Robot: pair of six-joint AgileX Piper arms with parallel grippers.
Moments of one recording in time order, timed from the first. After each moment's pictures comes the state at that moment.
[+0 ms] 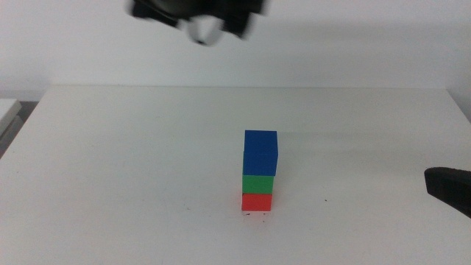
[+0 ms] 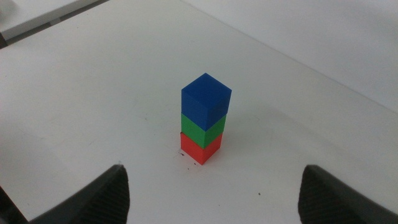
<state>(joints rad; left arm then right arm) -0.72 1.59 -1.84 0.27 1.21 -0.40 0.96 0.68 -0.92 -0.36 0.87 0.30</state>
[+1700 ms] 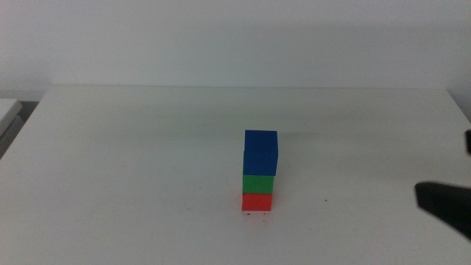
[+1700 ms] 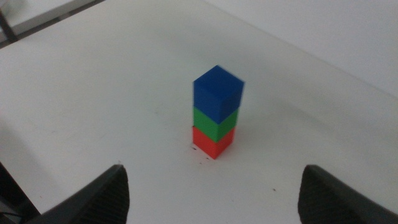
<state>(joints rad) -0.13 0.52 -0.82 -0.06 0.63 0.10 0.96 0.67 -0.89 -0.34 0.85 0.30</state>
